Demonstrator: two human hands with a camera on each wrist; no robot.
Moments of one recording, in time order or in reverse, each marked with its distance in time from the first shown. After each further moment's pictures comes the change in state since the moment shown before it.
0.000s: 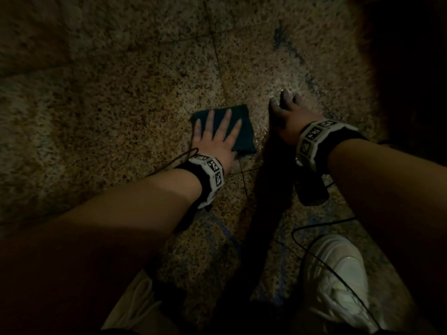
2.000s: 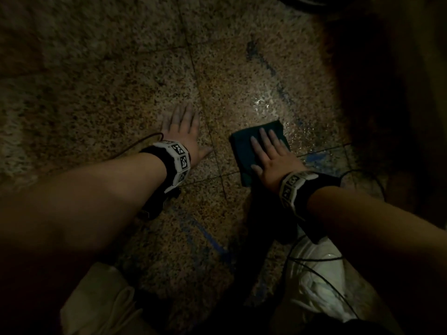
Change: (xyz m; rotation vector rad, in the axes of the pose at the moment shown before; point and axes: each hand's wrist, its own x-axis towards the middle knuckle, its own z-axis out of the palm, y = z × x) left_hand 0.012 -0.025 -0.018 -0.008 -0.015 -0.081; right_hand -0.055 0.006 0.055 -0.195 -0.065 -0.053
